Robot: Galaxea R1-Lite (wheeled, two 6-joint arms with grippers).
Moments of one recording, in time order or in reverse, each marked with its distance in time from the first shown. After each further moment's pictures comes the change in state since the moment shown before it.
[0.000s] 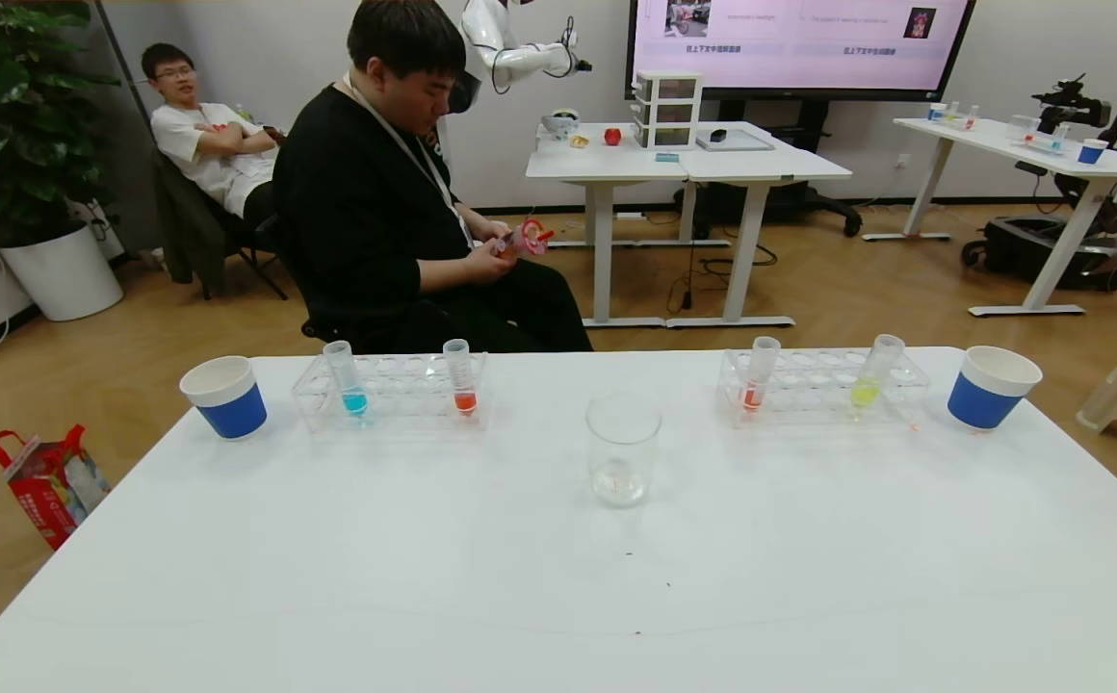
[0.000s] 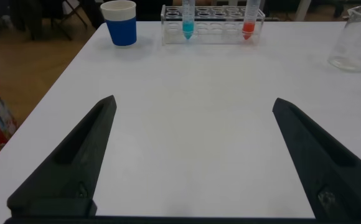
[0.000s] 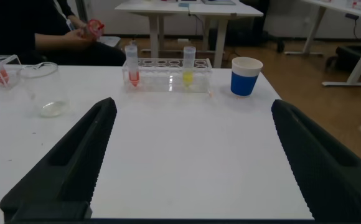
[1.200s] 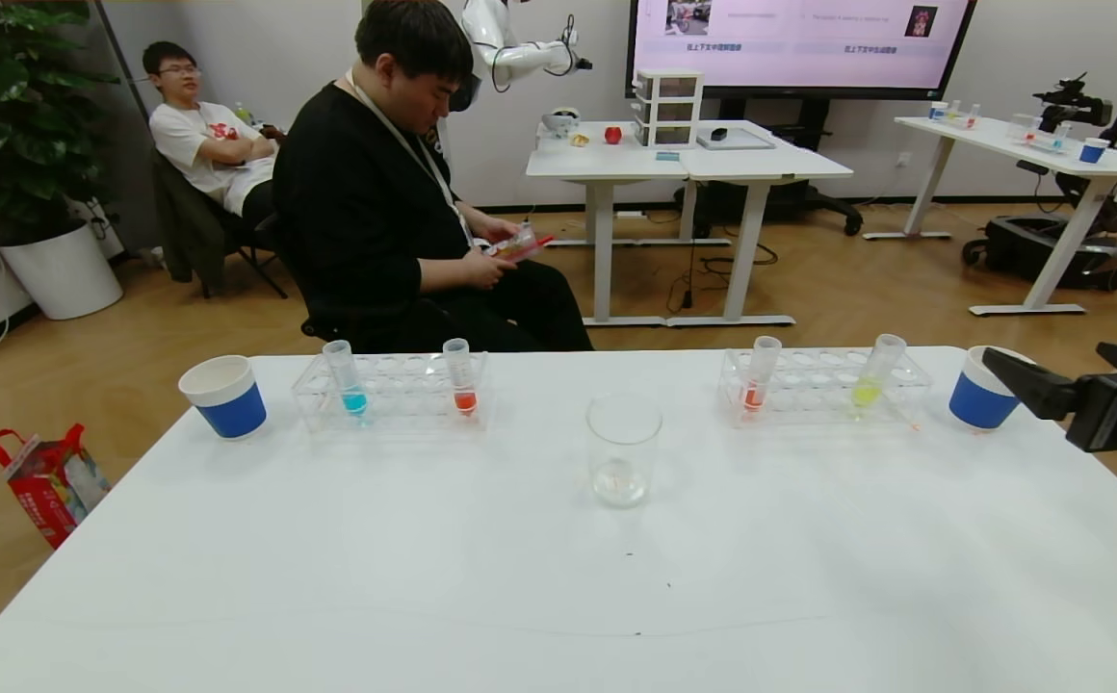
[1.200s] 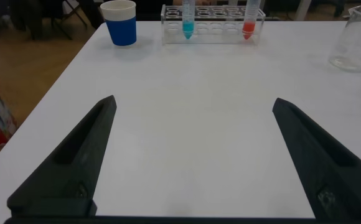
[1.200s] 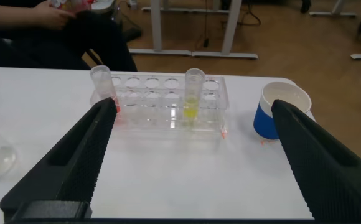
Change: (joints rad) left arm 0.000 0.000 0.000 0.000 0.000 0.000; right arm -0.121 1.240 -0.223 -0.821 0.140 -0.003
